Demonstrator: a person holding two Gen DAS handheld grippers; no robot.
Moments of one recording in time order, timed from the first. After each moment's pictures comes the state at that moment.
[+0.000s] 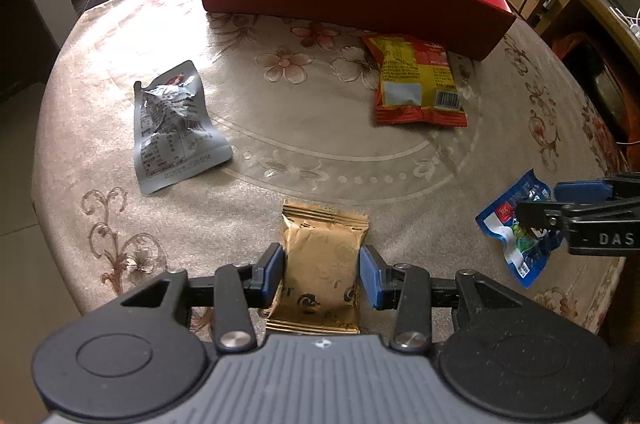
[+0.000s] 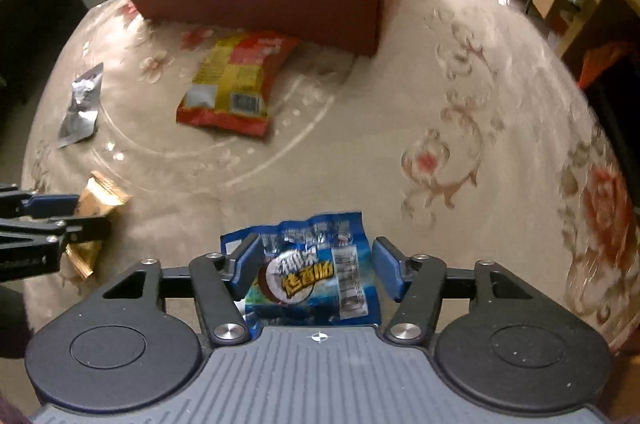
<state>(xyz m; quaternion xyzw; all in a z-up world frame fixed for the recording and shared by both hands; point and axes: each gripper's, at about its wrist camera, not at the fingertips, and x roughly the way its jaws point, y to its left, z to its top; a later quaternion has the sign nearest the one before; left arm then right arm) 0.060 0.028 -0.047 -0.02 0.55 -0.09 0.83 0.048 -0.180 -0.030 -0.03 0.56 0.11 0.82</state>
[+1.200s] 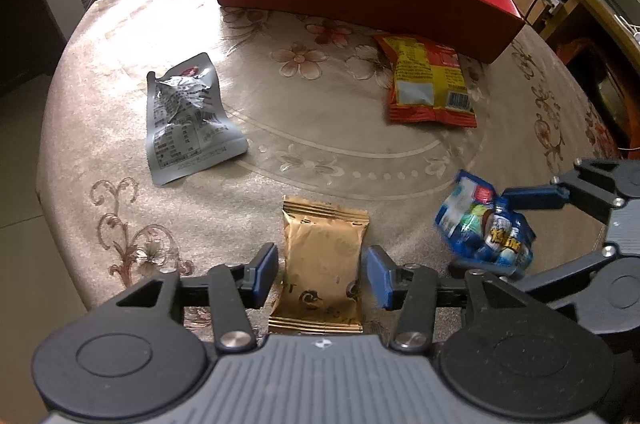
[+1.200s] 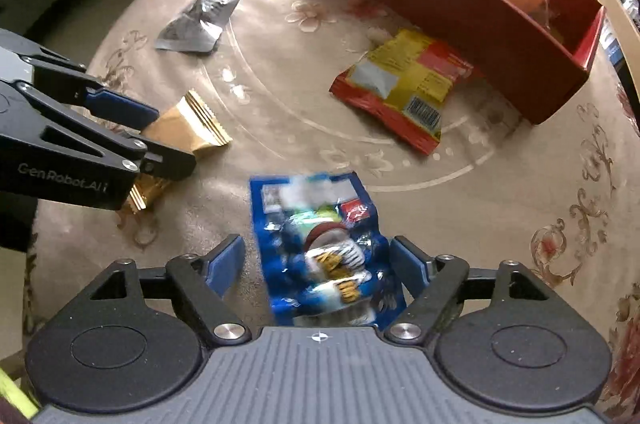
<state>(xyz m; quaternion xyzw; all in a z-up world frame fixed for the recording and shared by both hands) 0.059 0.040 -0.049 -0.04 0.55 -0.09 0.83 0.036 -0.102 -0.043 -0.18 0.53 0.25 0.79</state>
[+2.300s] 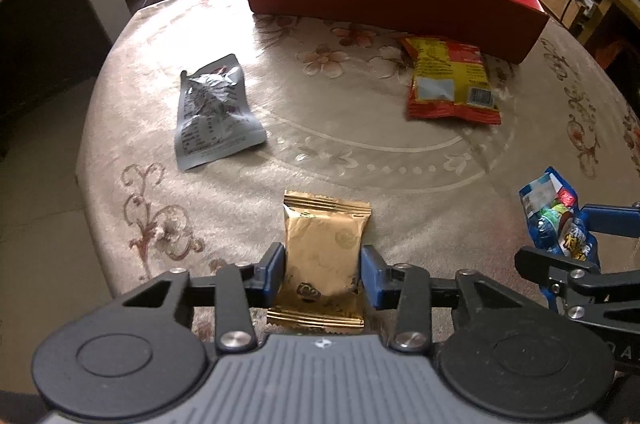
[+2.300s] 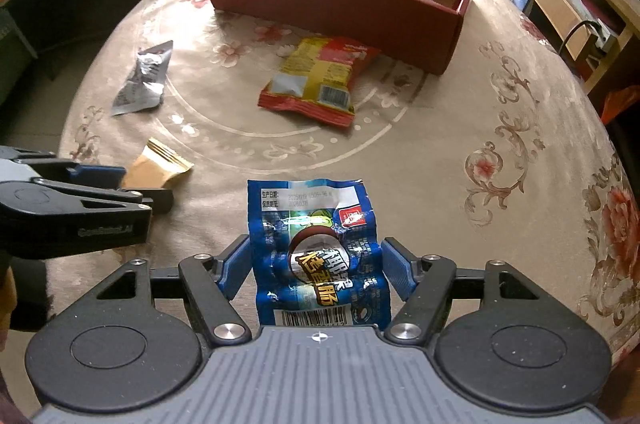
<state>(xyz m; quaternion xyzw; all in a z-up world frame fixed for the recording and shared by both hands) 0.039 0.018 -0.050 0.00 0.53 0.00 0.85 0.007 -0.134 -0.021 -0.07 0.51 0.14 0.84</state>
